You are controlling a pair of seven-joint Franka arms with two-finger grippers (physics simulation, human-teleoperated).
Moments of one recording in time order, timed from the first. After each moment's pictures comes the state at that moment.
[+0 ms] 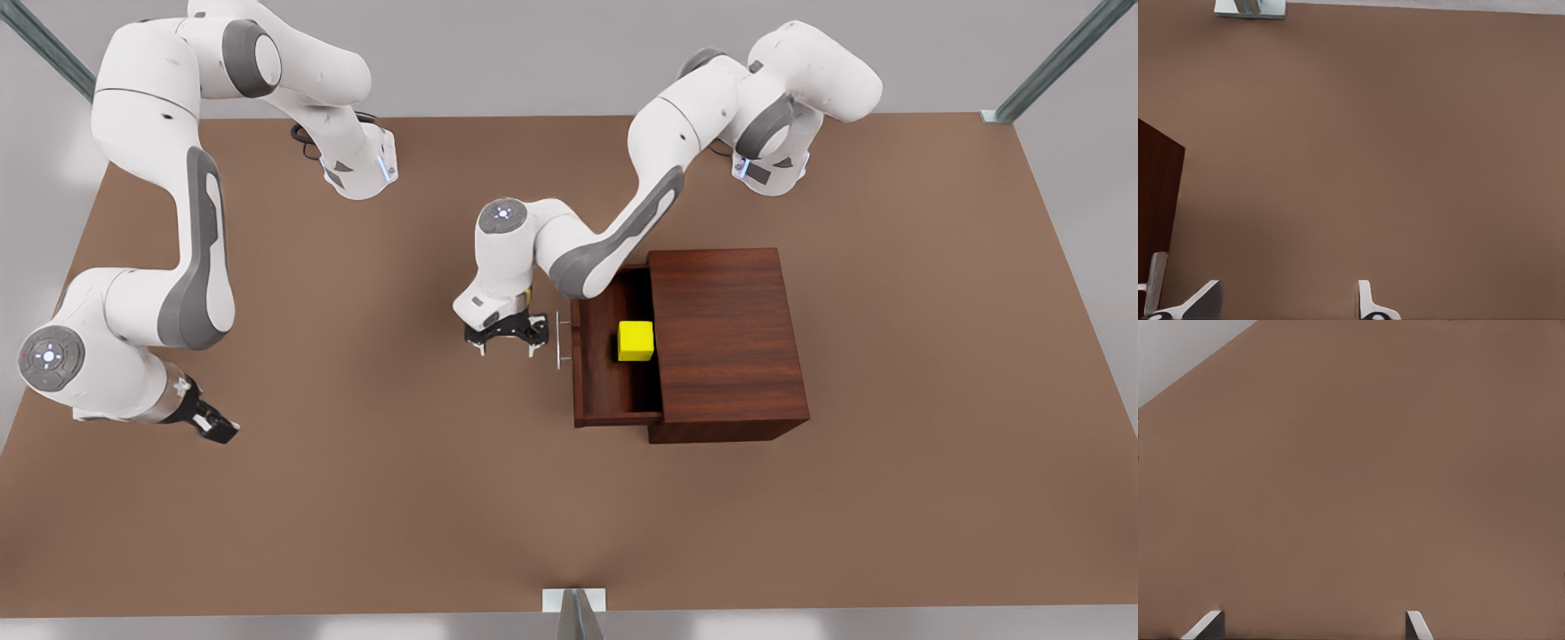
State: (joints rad) left arm -0.88 0.96 -0.04 -0.90 0.26 2.09 -1.03; right arm -0.08 0.48 0.03 -1.36 -0.07 1.79 0.61
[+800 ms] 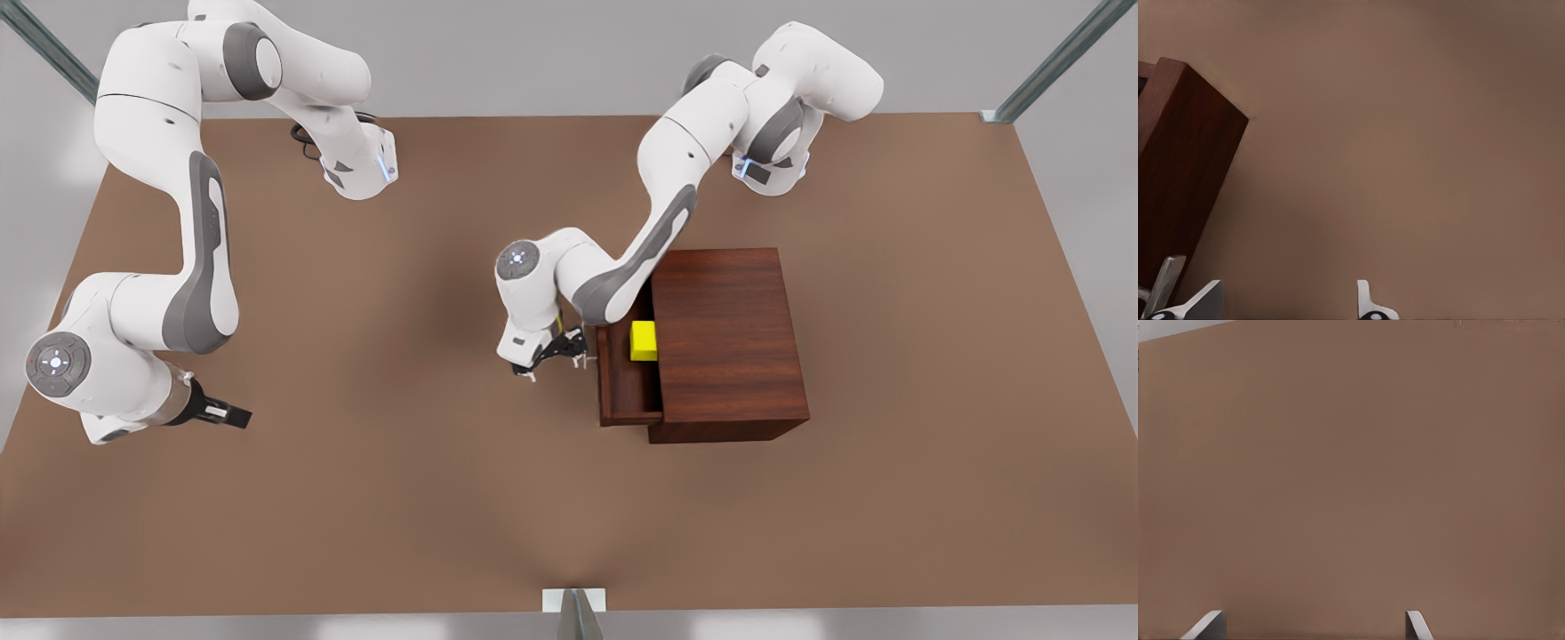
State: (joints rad) left arm -0.82 0.95 -0.02 -0.99 0.30 1.95 -1.24; right arm -0.08 0.49 0.04 -1.36 -0.07 1.79 0.22
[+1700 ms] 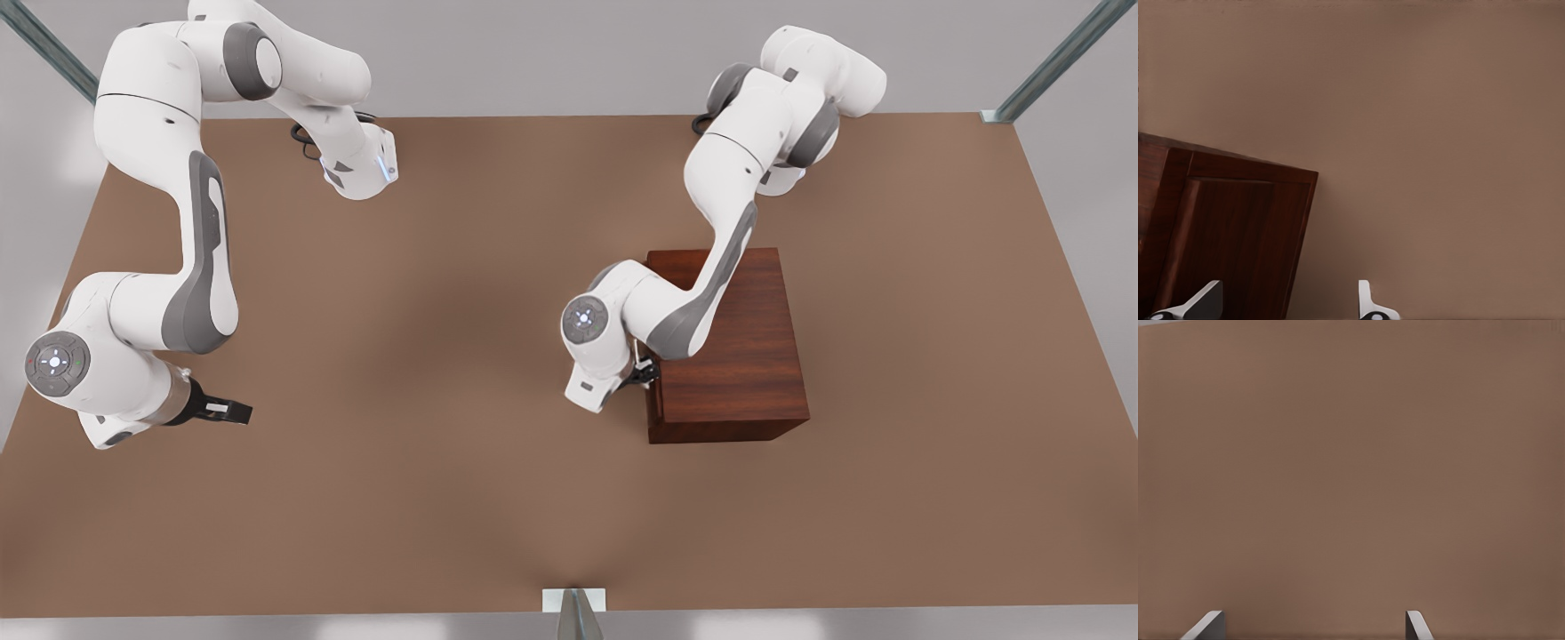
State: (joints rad) left arm -0.65 0.89 -0.02 -1.01 0.25 1.77 -0.95; right arm -0.08 0.49 0.04 -1.35 -0.07 1.79 0.11
